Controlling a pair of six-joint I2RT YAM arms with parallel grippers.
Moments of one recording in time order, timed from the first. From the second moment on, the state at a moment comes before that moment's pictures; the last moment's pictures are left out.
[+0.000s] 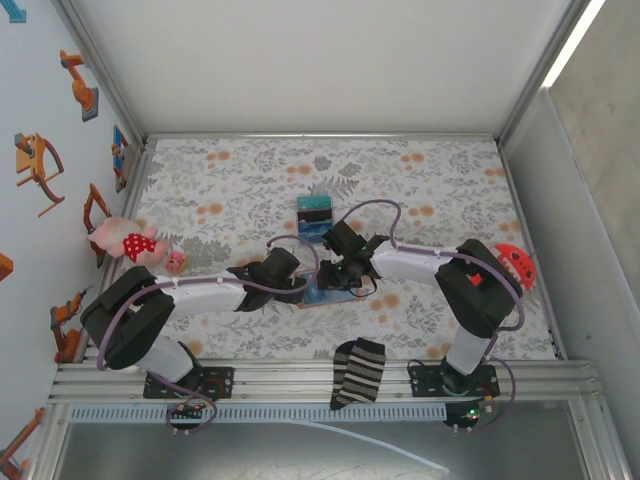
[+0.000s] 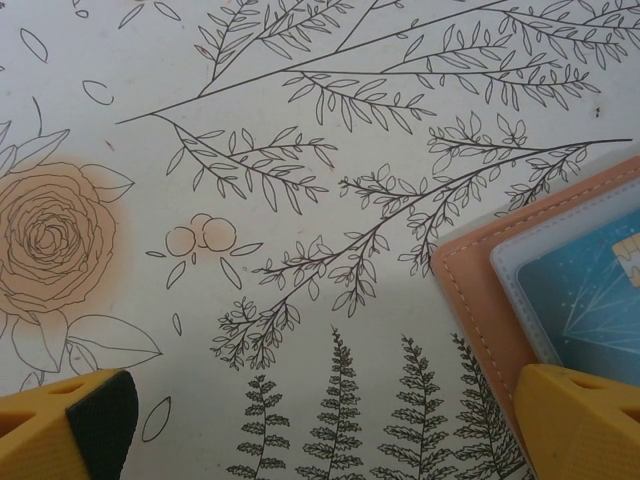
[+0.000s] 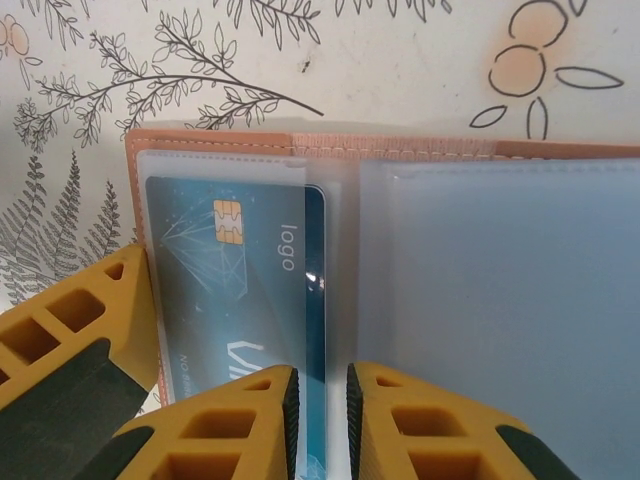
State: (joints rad) left arm -0.90 1.51 0.63 -0.20 -0.33 -0.46; right arm 0.81 1.74 0.98 -0.39 -0.28 0.70
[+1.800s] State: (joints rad) left arm -0.92 1.56 0.72 -0.31 -0.44 -0.45; right arm 0.72 1.71 0.74 0.09 -0.56 0.89
